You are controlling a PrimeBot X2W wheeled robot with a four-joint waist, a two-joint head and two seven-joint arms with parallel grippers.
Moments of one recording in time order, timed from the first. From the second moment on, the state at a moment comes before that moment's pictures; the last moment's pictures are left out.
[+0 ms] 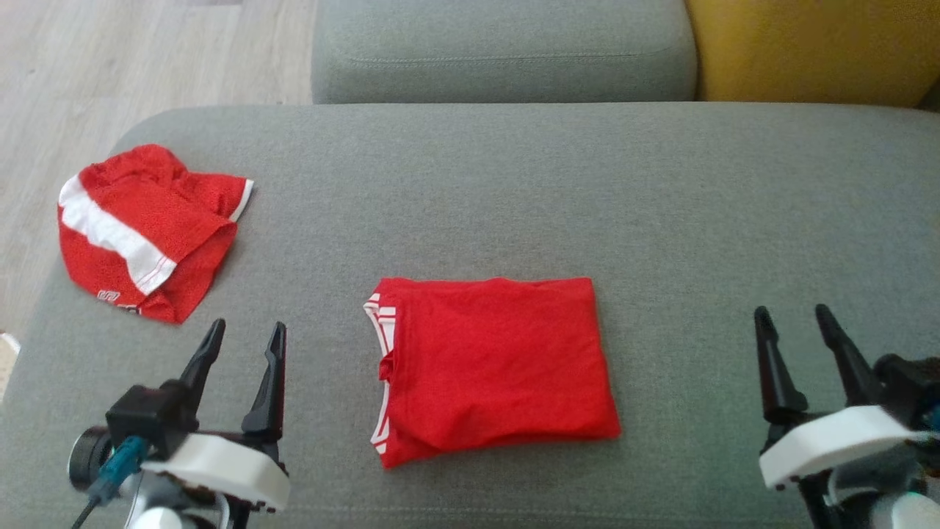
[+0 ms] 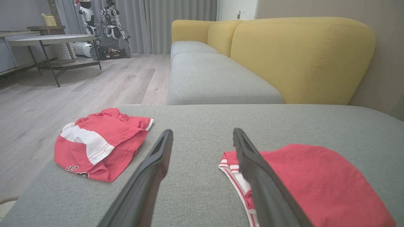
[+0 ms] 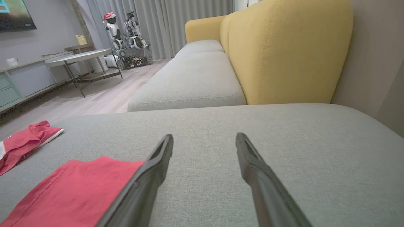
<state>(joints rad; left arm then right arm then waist) 0.05 0.38 -0.37 -0.05 -0.43 0.20 -0.17 0.13 -0.04 -0.07 -0.13 0.18 0.13 0.15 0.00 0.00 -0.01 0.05</state>
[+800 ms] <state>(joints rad) -0.08 0.34 -0.40 0.02 -0.43 0.16 -0.23 -0.23 -0.05 0.19 0.60 0.20 0.13 0.06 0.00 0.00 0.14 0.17</state>
